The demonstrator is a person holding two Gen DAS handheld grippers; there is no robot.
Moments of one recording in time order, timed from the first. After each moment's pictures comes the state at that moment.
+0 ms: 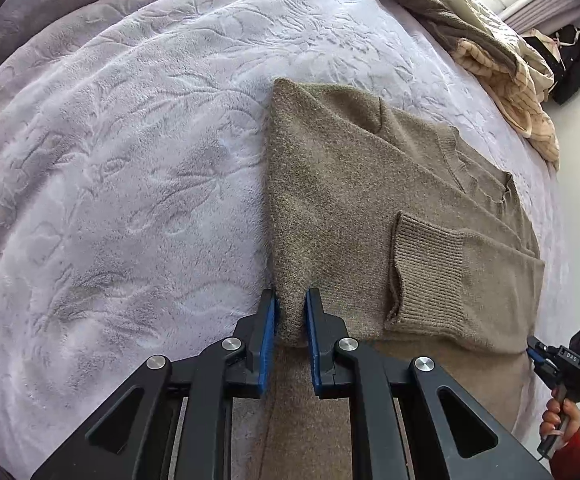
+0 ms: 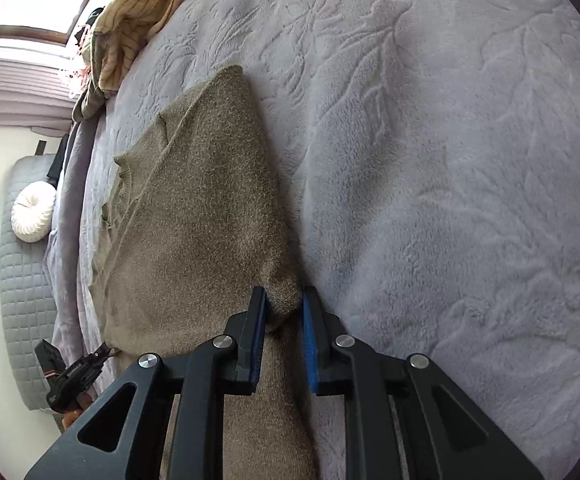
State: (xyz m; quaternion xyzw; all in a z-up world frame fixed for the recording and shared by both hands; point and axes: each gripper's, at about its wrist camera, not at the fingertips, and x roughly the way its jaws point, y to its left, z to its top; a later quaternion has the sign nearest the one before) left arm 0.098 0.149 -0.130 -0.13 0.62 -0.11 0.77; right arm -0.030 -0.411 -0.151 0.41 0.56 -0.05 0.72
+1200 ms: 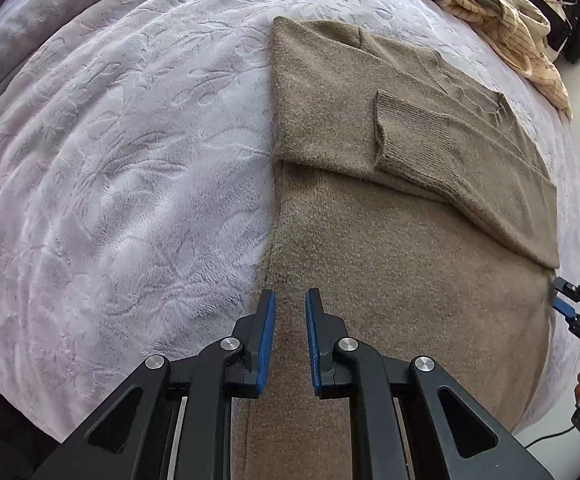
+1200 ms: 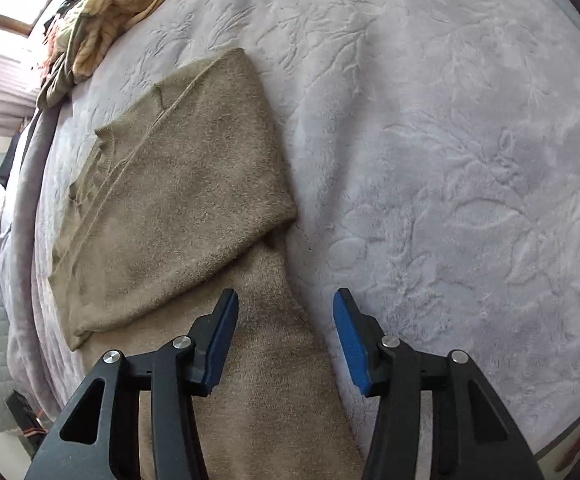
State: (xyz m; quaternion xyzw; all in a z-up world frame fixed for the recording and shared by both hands) left arm 0.005 0.137 -0.112 -0.07 0.65 -0.09 0.75; right arm -0.042 -0.357 -0.121 0.33 0.60 -0.14 0.71
